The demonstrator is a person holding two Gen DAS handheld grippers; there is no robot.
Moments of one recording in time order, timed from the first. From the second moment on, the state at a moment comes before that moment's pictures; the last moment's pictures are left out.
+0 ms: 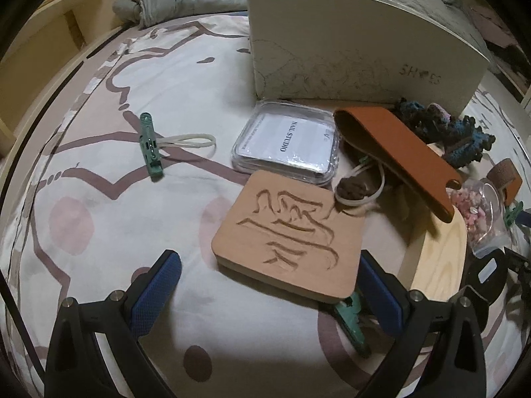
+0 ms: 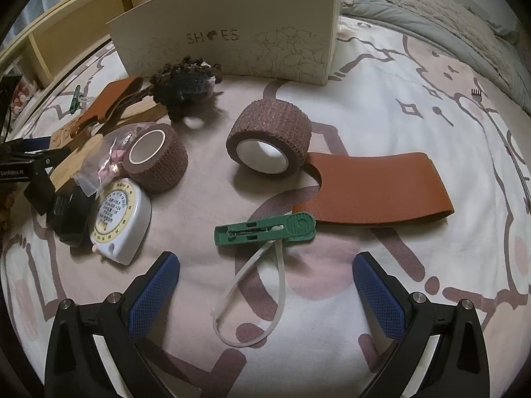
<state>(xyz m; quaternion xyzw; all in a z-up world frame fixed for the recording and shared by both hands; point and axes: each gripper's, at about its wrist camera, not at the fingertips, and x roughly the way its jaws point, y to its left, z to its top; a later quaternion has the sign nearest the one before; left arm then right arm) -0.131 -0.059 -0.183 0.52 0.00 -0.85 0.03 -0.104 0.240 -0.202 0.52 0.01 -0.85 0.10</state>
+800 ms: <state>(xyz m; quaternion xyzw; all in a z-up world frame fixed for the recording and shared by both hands) -0.131 -0.054 -0.190 0.52 -0.01 -0.85 0.04 -0.111 0.244 -0.177 0.50 -0.04 -0.86 0.11</state>
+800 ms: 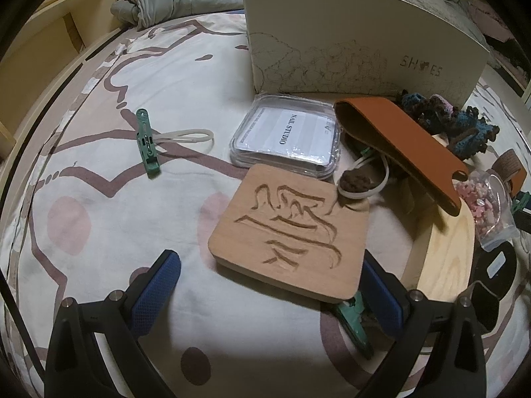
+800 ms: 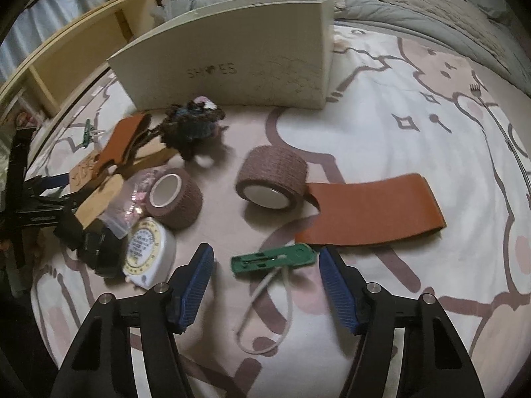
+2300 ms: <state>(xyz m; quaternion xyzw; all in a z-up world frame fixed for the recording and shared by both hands) -0.122 -0.086 -0.179 0.53 0.00 -0.85 0.00 -0.113 0.239 -0.172 0.52 -0.04 -0.84 0.15</state>
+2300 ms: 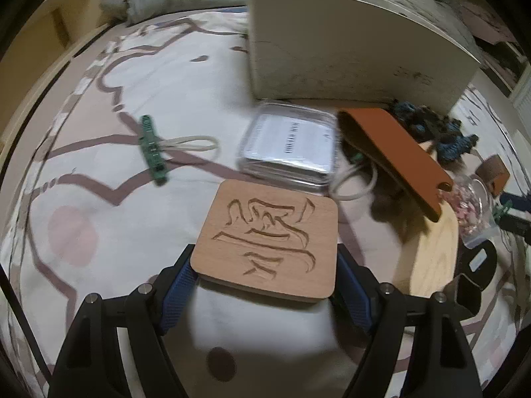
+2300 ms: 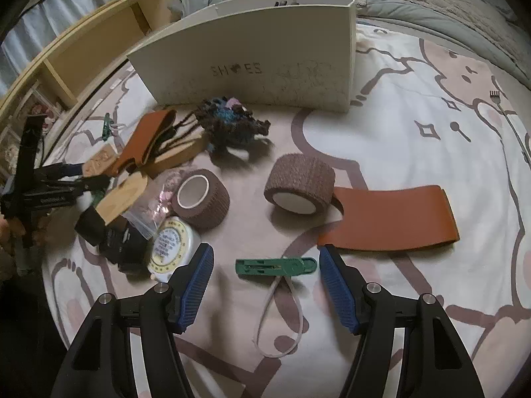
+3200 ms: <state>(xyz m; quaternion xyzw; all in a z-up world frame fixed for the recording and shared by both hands) -0.115 -0.107 -0.183 0.53 0.02 -0.85 0.03 -0.108 0.224 -0.183 0.51 0.06 -0.84 0.15</state>
